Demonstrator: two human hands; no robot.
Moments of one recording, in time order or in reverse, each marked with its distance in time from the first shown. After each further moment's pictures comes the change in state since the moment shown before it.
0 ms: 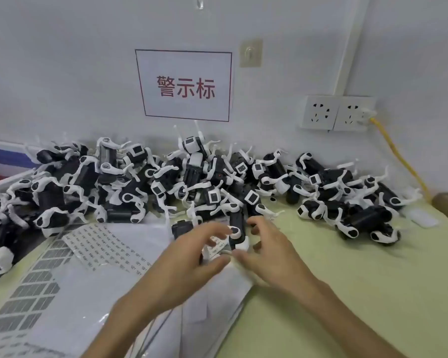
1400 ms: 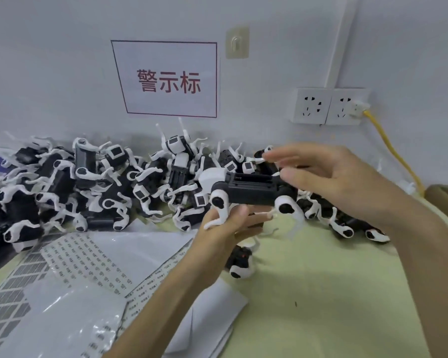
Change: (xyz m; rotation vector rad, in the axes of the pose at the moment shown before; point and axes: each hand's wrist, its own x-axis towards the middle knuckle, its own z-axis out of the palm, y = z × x) left_hand 0.089 0.021 0.053 -1.124 0.135 -0.024; right_hand 0.010 -0.067 -0.162 0.179 -0.085 -0.228
